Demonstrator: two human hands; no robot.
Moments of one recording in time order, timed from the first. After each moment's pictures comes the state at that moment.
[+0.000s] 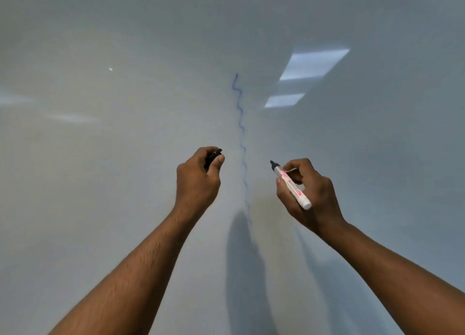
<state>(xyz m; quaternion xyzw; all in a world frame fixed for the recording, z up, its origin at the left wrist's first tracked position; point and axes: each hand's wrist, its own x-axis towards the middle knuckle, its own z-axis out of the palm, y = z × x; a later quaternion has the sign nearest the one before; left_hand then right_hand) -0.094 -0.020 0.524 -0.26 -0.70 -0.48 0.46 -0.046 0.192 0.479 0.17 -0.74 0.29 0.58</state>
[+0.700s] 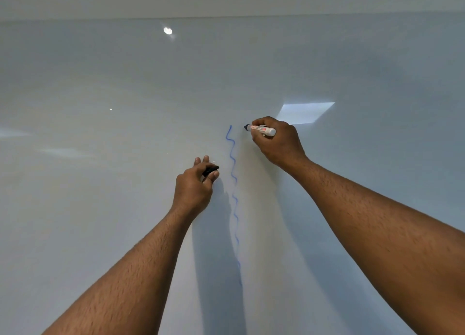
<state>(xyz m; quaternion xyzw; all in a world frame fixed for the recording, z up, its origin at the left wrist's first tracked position) -0.146 -0.005 0.608 -0.28 -0.72 -0.47 0.43 -0.096 0.186 0.682 0.15 -0.73 0.28 0.60</state>
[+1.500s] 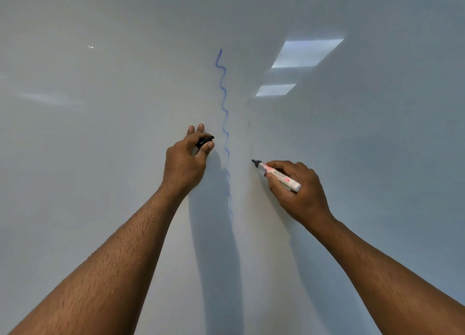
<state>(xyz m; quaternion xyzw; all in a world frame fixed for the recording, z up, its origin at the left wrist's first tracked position) -0.147 0.000 0.531 -0.28 -0.72 -0.48 0.41 -0.090 0.224 0.467 0.15 -0.76 0.27 0.57</state>
